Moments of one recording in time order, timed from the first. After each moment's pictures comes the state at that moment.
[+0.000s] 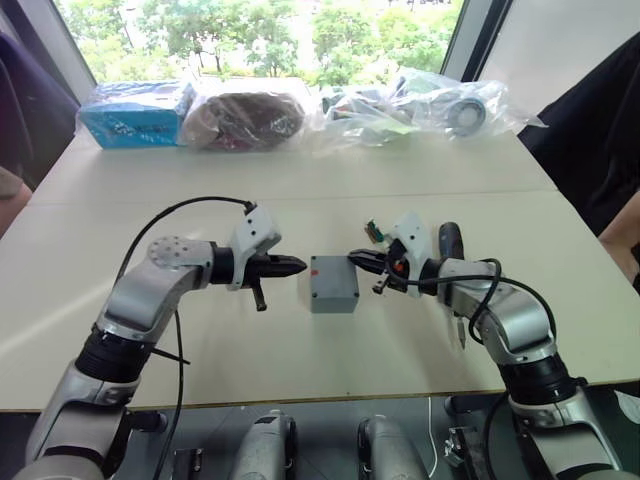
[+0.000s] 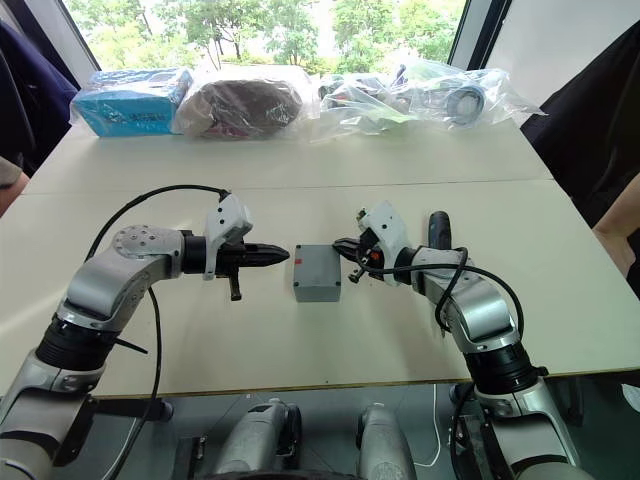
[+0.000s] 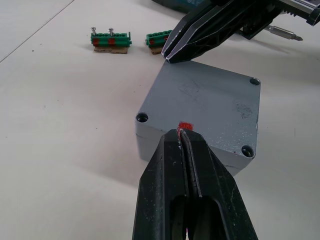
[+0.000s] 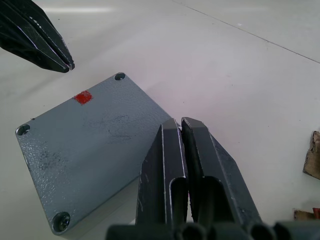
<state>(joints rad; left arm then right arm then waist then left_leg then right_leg) -0.55 0.63 -0.18 -0.17 -0.36 0.67 -1.00 -0.44 -0.48 0.13 -0.19 0.33 0.67 0.69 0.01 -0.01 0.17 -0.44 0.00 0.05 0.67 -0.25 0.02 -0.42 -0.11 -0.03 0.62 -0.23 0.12</state>
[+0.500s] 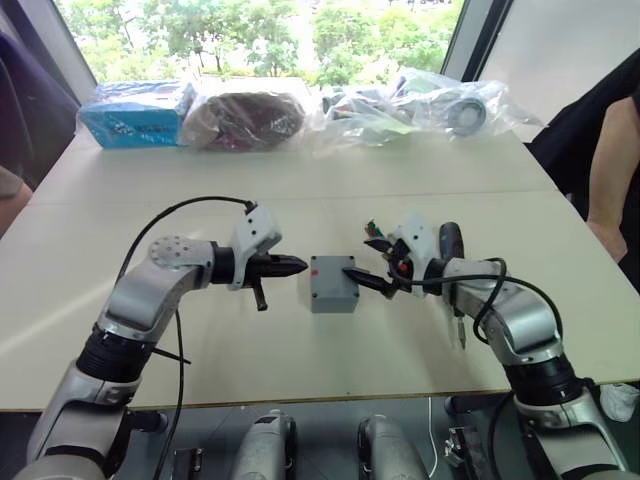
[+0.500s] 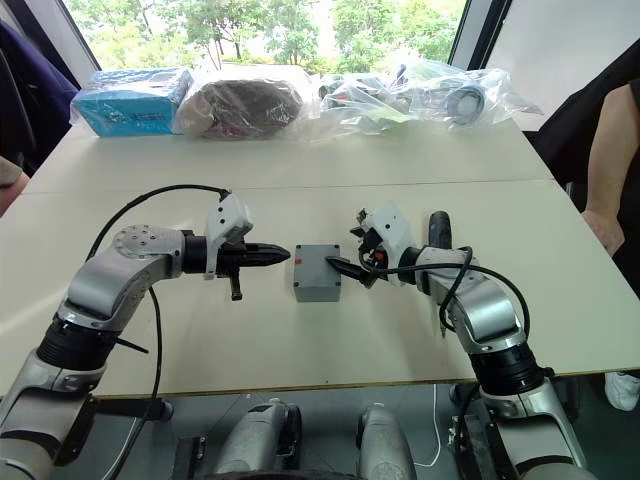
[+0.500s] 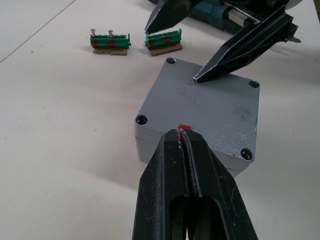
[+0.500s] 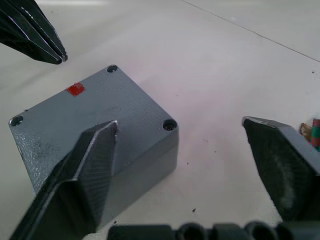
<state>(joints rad) -0.56 0.62 -0.17 -0.16 -0.37 0.67 -1.00 -0.44 -0.53 0.07 -0.24 0.38 0.78 0.69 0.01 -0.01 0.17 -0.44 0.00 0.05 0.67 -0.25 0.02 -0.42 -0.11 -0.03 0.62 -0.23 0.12</state>
